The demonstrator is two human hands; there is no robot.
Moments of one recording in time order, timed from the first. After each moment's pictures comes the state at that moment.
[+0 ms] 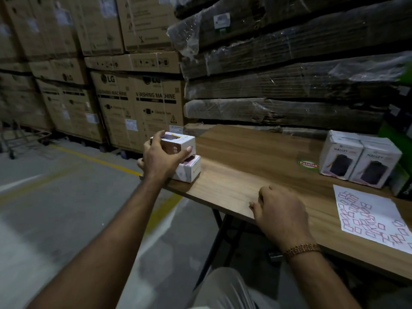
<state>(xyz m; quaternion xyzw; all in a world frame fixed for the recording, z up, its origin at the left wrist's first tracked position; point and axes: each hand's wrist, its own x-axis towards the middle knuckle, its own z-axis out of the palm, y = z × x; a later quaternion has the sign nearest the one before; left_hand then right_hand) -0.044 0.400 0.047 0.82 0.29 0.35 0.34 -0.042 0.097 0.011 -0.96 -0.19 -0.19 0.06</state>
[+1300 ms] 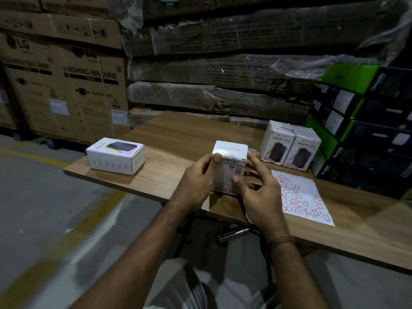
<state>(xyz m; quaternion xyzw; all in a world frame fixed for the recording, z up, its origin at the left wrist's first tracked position) -0.018 0.211 -0.002 0.77 -0.07 0.11 0.62 -0.013 0.027 -0.012 -0.77 -0.20 -0.22 0.57</state>
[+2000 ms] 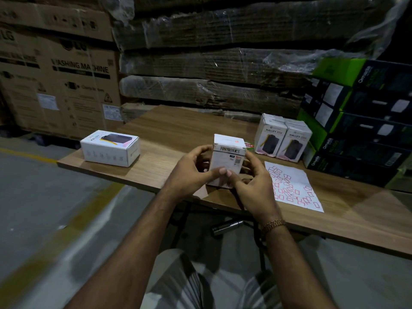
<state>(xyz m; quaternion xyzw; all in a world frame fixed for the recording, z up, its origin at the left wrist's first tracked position) -0.013 0.224 -0.012 0.77 -0.12 0.09 0.62 -0.010 0.021 -0.021 -0.78 -0.17 -0.18 0.57</state>
